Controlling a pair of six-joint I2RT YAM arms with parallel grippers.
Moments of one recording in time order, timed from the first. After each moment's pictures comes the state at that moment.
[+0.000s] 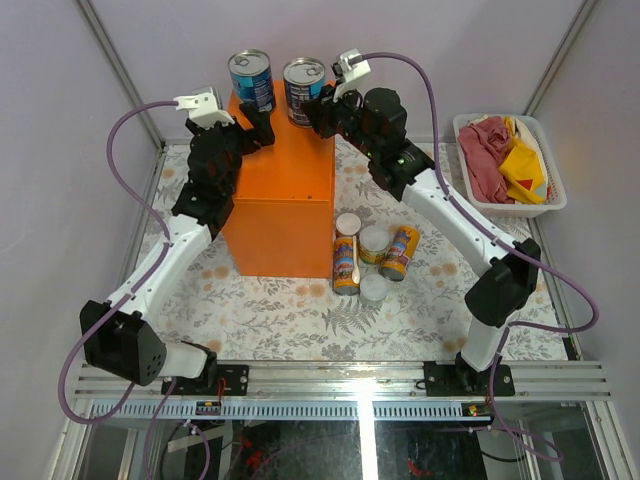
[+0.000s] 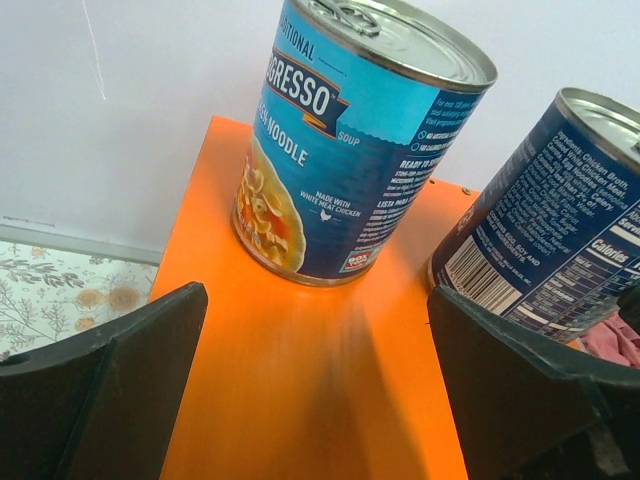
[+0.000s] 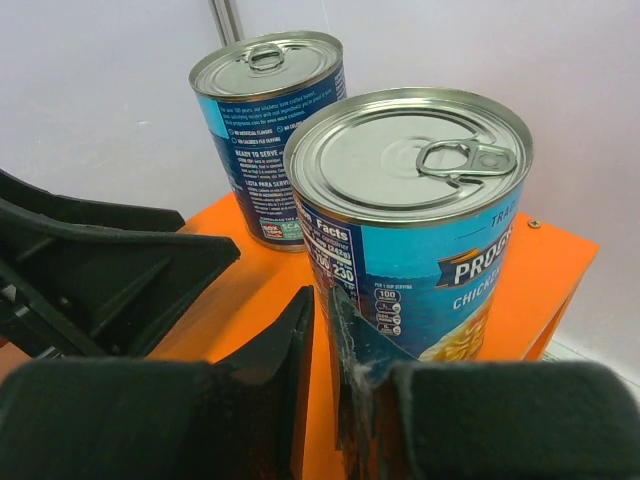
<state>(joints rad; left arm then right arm) -0.32 1.36 1.25 0.21 -0.30 -0.34 0.65 1.80 1.85 0.04 -0.10 0.14</state>
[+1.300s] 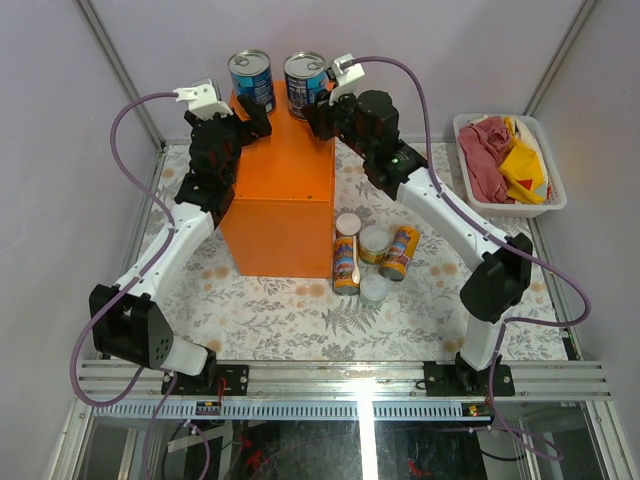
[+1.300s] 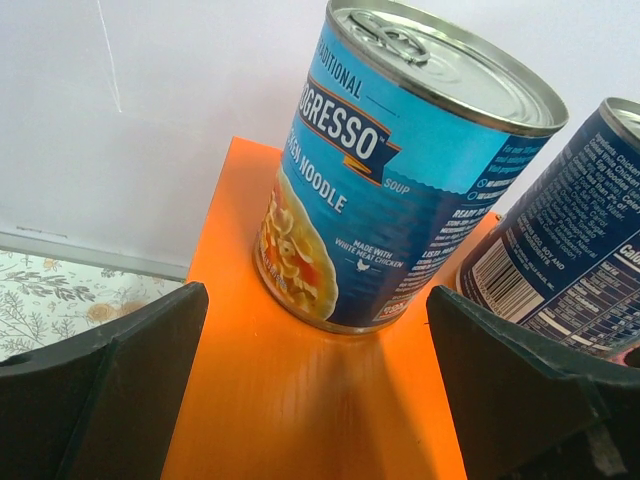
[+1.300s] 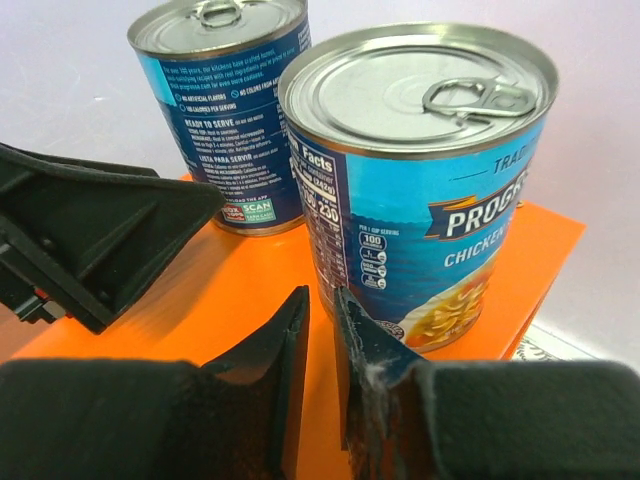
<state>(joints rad) -0.28 1.44 1.30 0.24 -0.29 -0.34 0.65 1.84 1.86 0.03 -0.06 0.10</state>
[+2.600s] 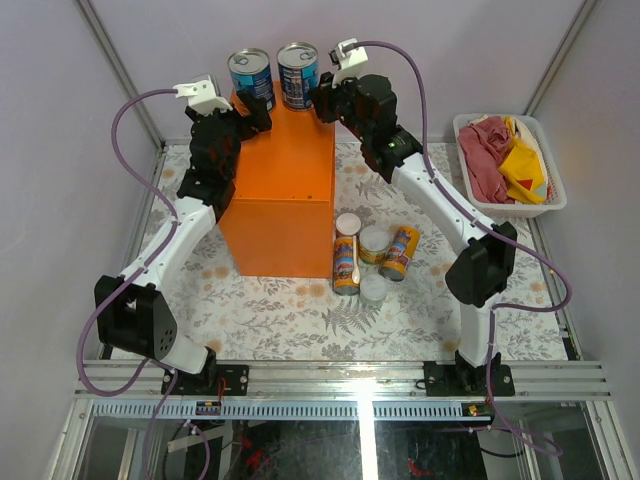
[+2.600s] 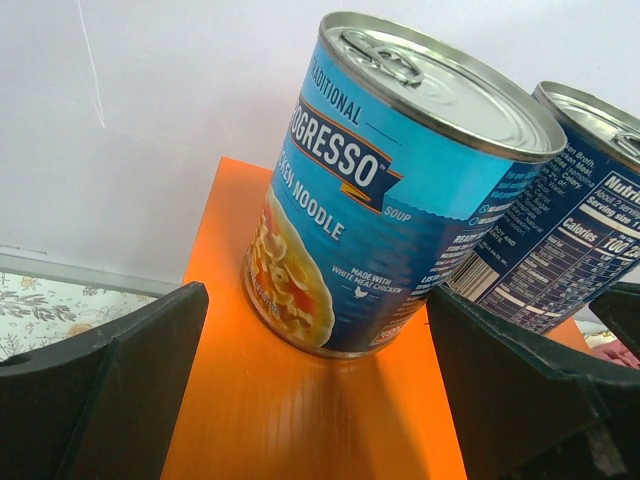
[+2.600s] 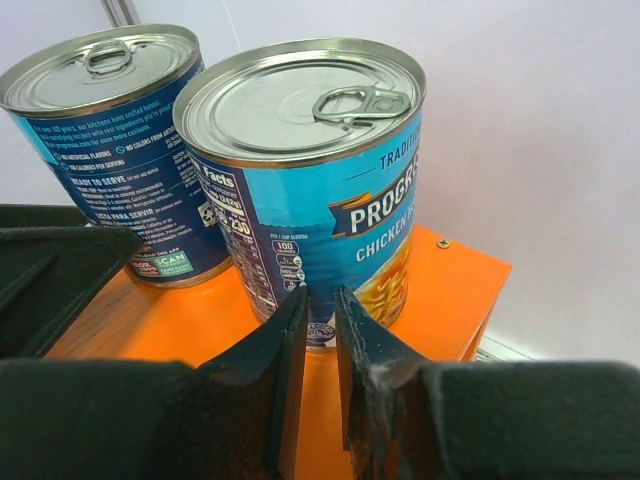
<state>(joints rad) -0.25 1.49 1.33 0.29 -0.25 -0.36 0.59 1.98 2.05 -0.01 -0.03 0.09</state>
